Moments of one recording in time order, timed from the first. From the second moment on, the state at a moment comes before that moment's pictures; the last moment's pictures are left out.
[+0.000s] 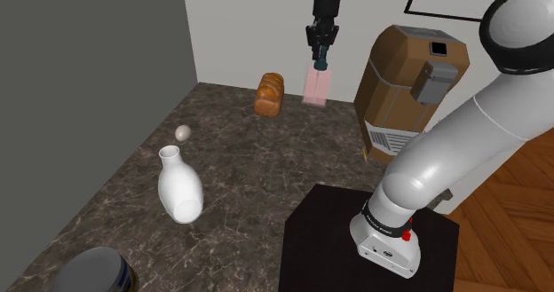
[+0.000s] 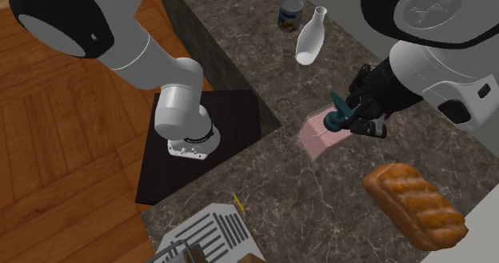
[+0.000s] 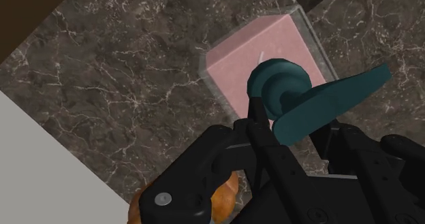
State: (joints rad) arm -0.10 -0.30 -0.24 -1.87 -0.02 1.42 -0.14
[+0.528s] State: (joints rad) arm -0.05 -0.08 -0.19 -1.72 0.05 1.50 -0.06
